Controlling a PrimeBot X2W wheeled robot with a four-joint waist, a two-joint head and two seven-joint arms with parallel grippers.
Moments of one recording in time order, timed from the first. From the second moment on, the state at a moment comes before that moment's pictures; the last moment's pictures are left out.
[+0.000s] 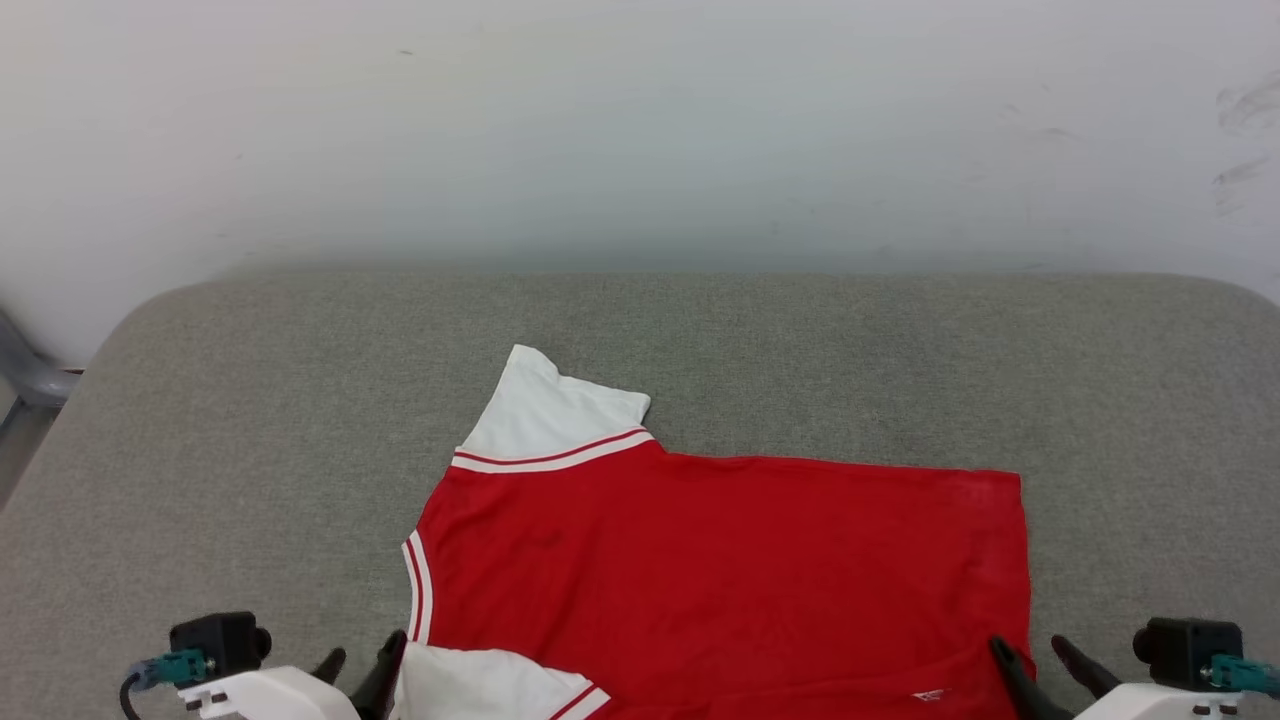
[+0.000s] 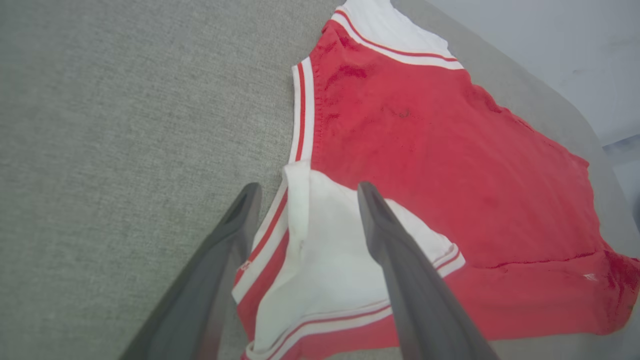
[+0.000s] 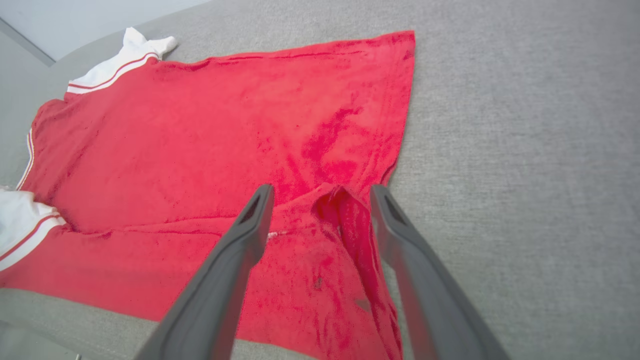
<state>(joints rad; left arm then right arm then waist) 0.08 0.44 -0.30 0.13 -0.94 0.13 0.20 0.14 -0.20 0.02 0.14 0.44 0.13 0.27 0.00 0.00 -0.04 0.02</state>
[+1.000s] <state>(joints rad) -0.58 0.43 -0.32 0.34 -0.74 0.01 0.02 -0.11 -0.10 -0.09 -0.13 0.24 0.13 0.04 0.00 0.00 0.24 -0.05</state>
